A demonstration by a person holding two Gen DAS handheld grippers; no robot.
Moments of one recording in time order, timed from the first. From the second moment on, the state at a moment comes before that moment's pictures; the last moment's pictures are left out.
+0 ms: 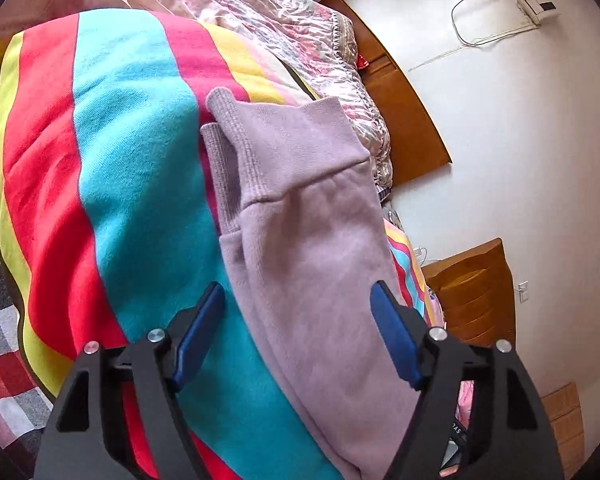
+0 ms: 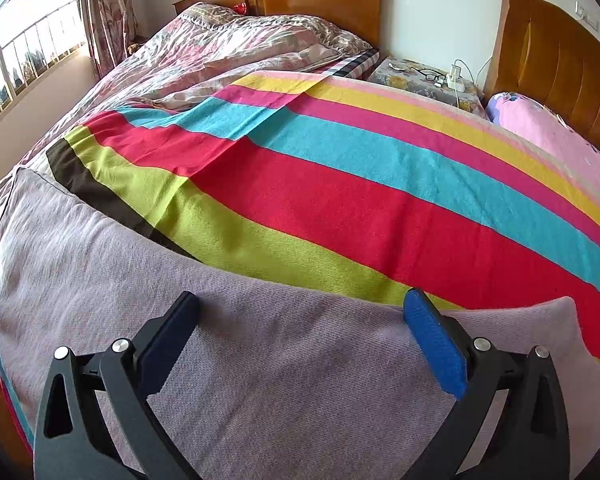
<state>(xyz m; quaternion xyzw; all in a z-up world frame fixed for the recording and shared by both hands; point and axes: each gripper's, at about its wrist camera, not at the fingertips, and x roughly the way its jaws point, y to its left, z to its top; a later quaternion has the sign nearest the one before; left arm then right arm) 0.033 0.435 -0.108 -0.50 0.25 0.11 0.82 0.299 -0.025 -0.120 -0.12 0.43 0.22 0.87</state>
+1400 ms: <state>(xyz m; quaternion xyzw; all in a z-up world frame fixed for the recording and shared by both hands) 0.095 0.110 -0.026 0.06 0.32 -0.09 0.94 0.173 -0.200 -0.063 0.12 0.42 0.34 0.83</state>
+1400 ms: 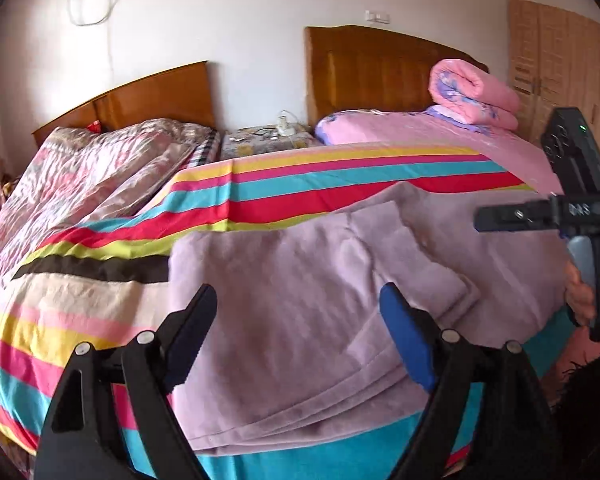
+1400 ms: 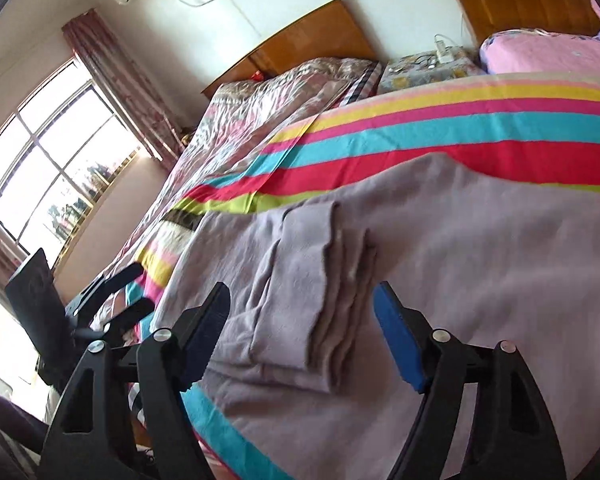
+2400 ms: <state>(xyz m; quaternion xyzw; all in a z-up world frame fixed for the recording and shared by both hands) 0.082 0.165 -0.069 0.04 0.36 -0.03 0.93 0.165 -0.180 -0.083 0.11 0.48 0.28 0.83</state>
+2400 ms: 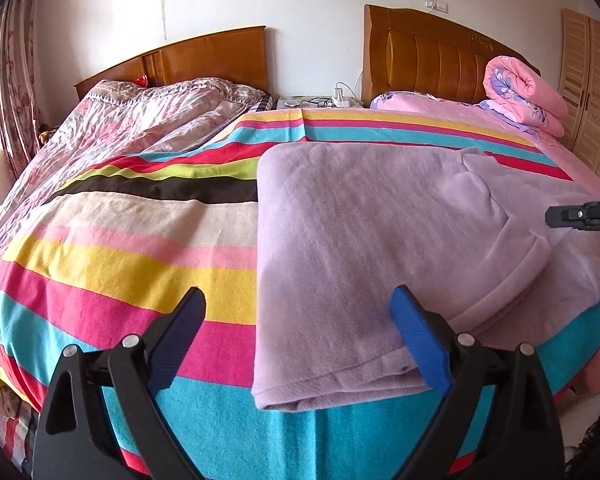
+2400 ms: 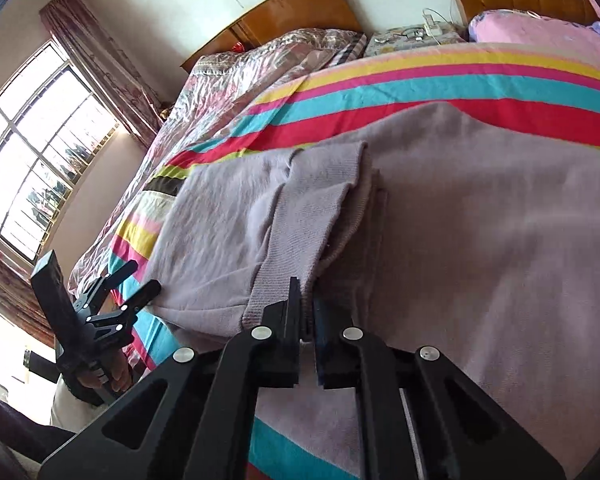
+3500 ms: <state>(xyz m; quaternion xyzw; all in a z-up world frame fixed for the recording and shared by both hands) 0.088 0.153 -0.050 0.08 0.34 -0.04 0.94 0.143 -0.188 -0.056 0.14 0.46 0.32 0.82</state>
